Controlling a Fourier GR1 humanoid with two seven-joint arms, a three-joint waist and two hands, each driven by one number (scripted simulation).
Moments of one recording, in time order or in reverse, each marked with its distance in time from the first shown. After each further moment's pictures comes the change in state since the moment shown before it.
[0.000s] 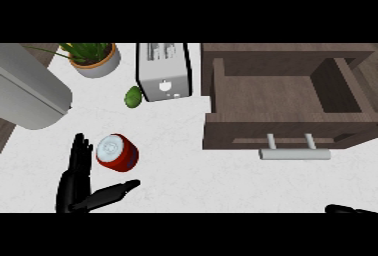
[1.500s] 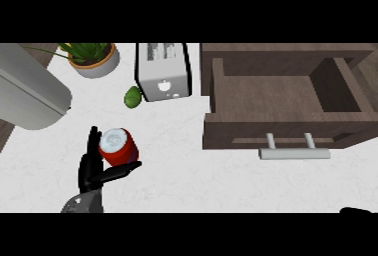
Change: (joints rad) left arm -0.411 0.059 0.224 0.849 0.153 -0.121 -0.434; right arm -0.050 -0.003 -0.072 -0.057 -0.010 0.047 0.093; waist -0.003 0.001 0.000
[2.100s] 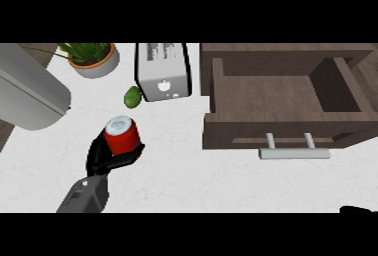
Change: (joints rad) left arm -0.142 0.018 -0.010 0.137 0.014 -0.135 -0.026; right arm -0.006 0.013 -0.007 -0.003 0.018 0.001 -0.004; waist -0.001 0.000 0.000
